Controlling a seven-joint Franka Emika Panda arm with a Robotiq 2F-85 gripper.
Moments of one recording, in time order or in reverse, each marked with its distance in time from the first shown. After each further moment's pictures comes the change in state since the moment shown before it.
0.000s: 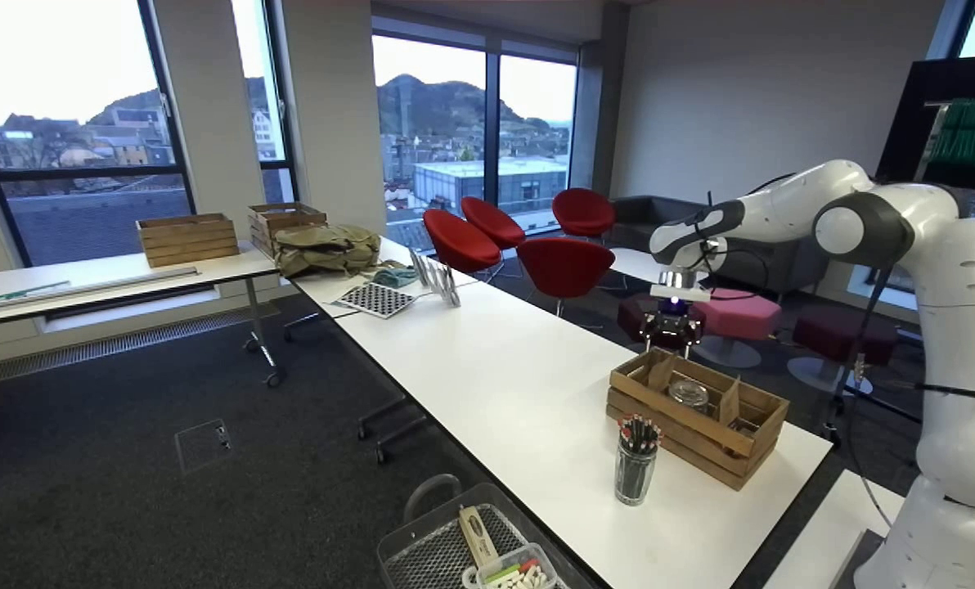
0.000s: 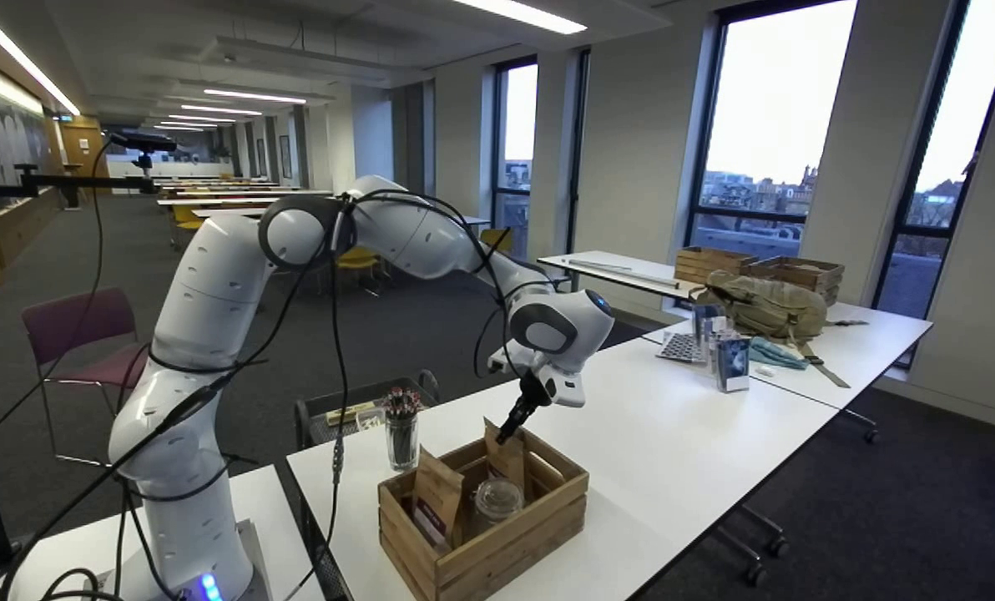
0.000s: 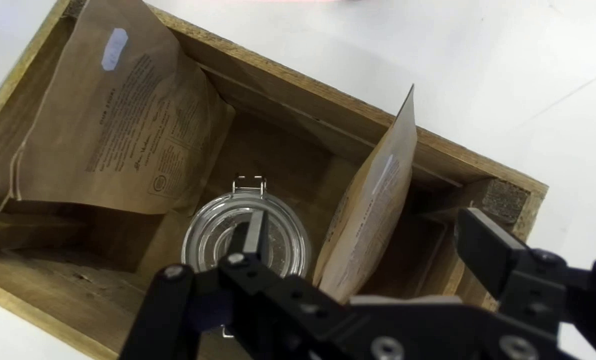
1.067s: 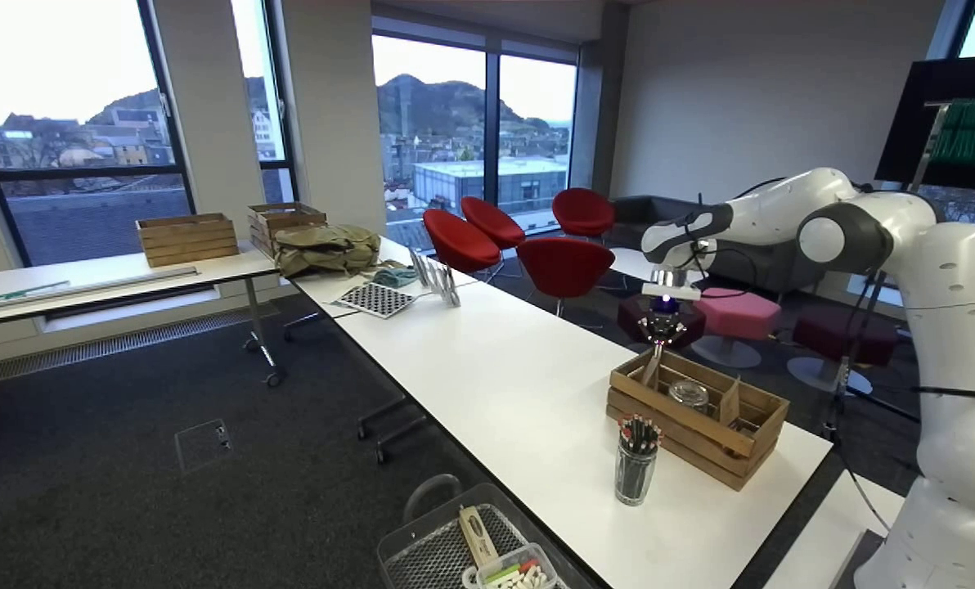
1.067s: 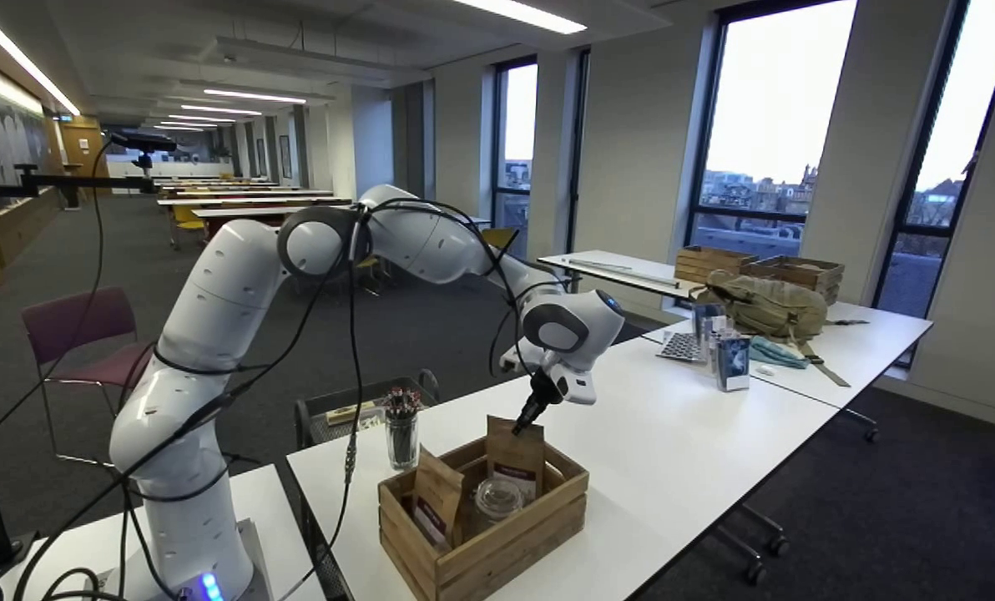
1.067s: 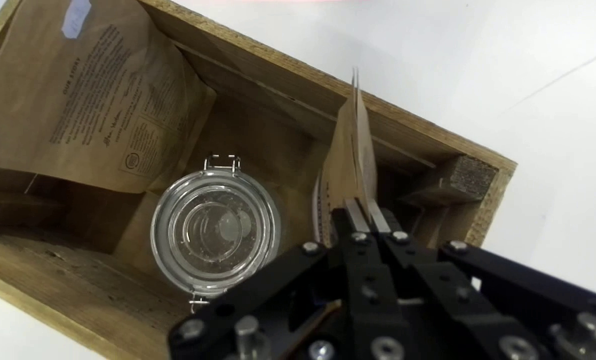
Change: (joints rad) arm 0.006 0.073 -0.004 0.109 0.010 -0.029 0.002
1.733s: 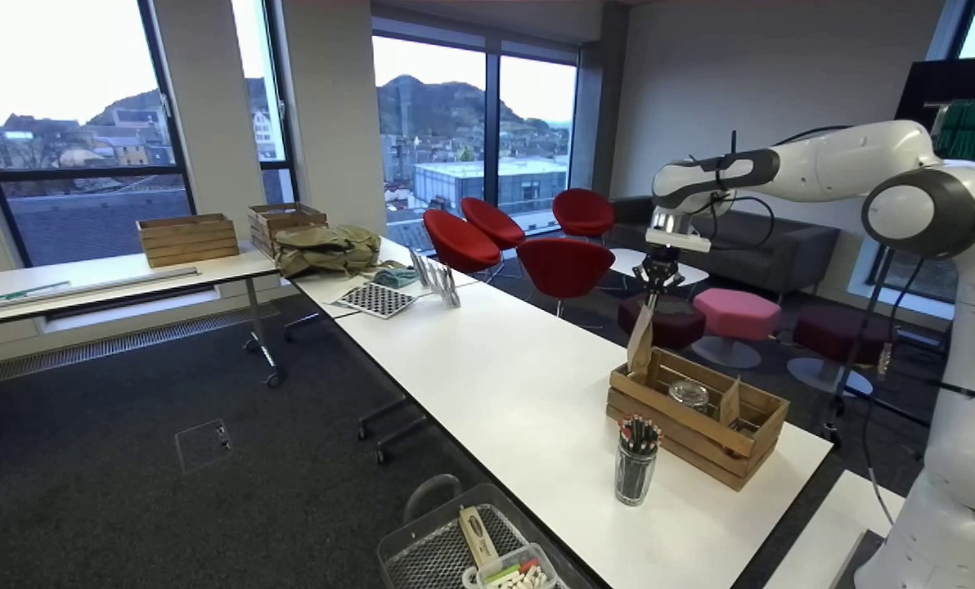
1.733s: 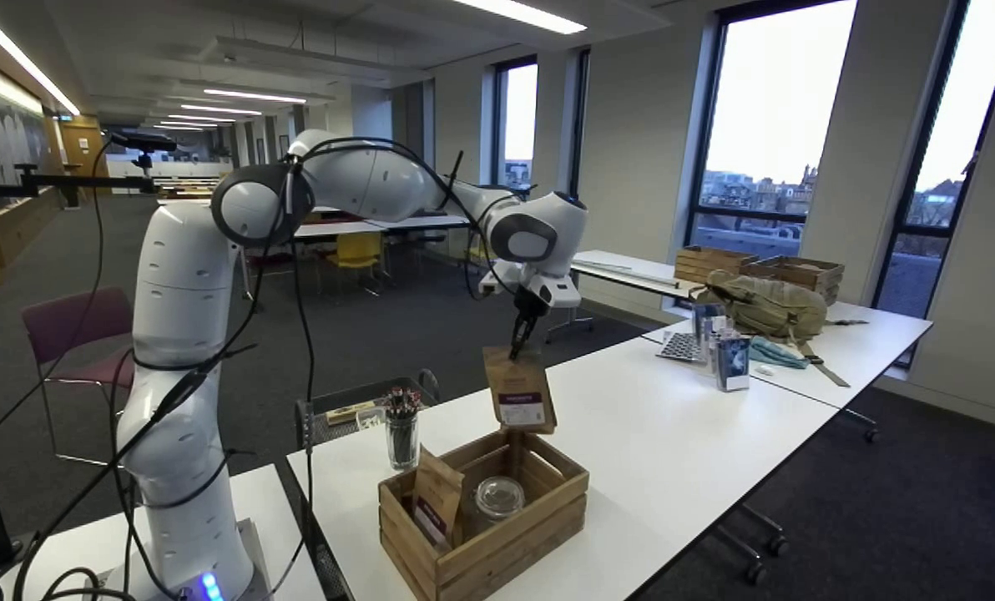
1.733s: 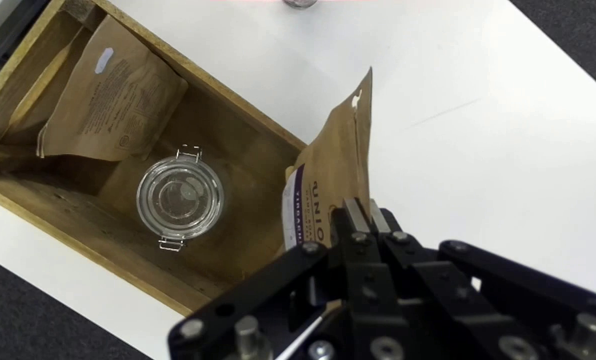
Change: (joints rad) arm 0.083 -0.293 0.028 -0.037 -0.081 0.000 0.001
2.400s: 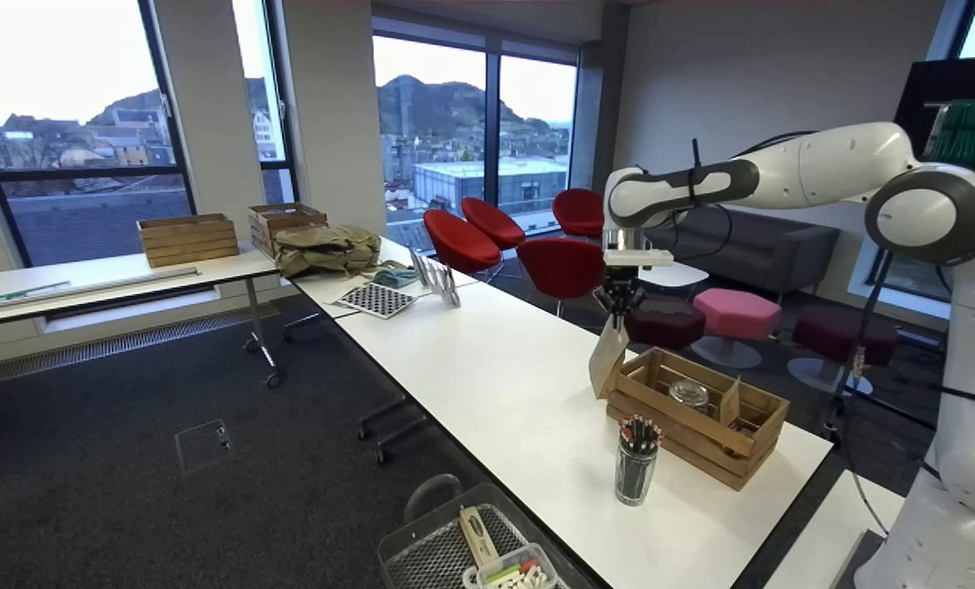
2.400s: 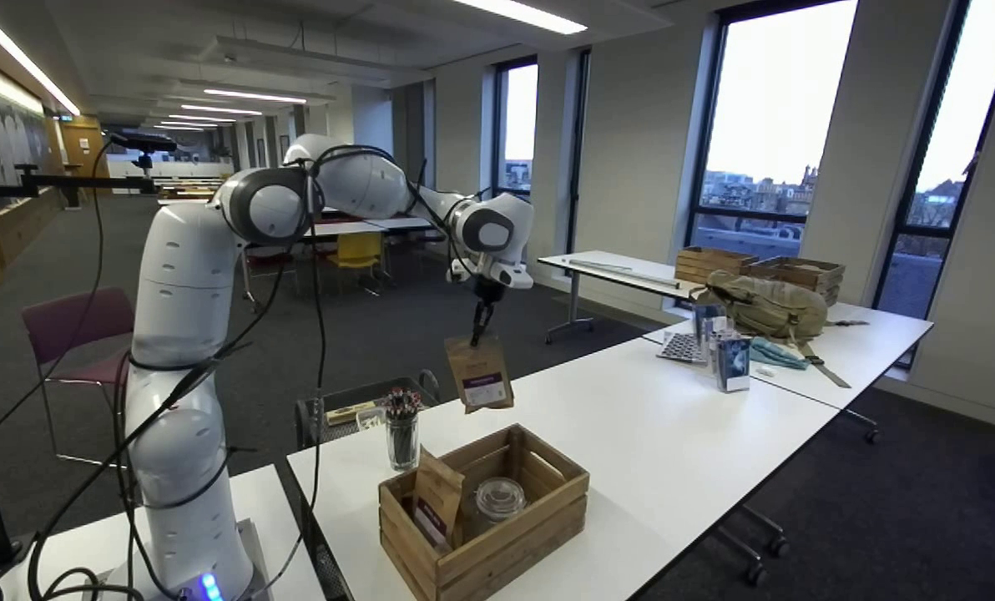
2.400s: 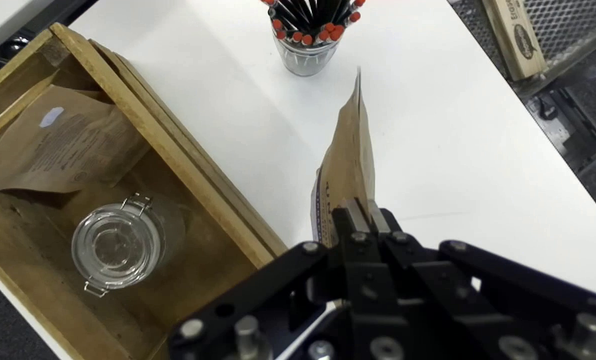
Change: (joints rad) arm 0.146 0.026 0.138 -0.001 -0.127 -0.020 0.082
